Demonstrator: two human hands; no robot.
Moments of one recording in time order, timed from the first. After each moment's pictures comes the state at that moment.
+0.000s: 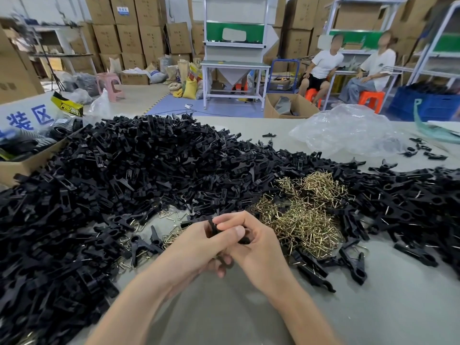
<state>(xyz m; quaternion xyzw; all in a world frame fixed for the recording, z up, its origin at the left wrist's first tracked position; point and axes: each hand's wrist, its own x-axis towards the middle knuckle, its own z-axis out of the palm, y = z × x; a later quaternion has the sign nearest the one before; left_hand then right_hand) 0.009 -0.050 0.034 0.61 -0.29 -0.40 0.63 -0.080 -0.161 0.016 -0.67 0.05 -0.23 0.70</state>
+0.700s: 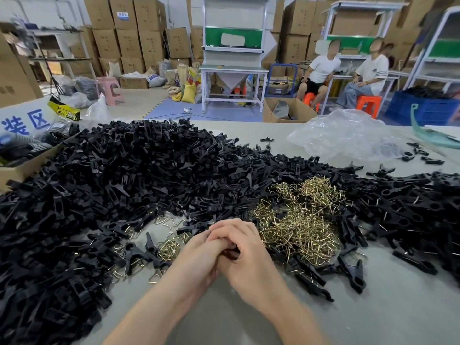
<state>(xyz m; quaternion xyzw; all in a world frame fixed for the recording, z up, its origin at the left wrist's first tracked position) -0.003 -0.068 0.021 0.59 -0.14 -0.38 0.70 -0.072 -0.163 0.000 -0.85 0.04 -0.28 0.44</state>
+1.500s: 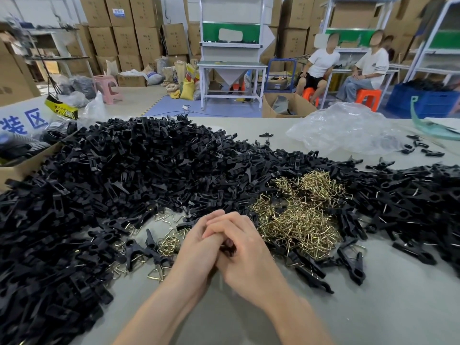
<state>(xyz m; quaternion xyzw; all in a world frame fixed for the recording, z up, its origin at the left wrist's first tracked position) -0.010 -0.072 0.021 0.59 -0.11 -0.30 0.74 -0.069 -0.162 -0.003 -0.87 0.01 -0.34 0.35</state>
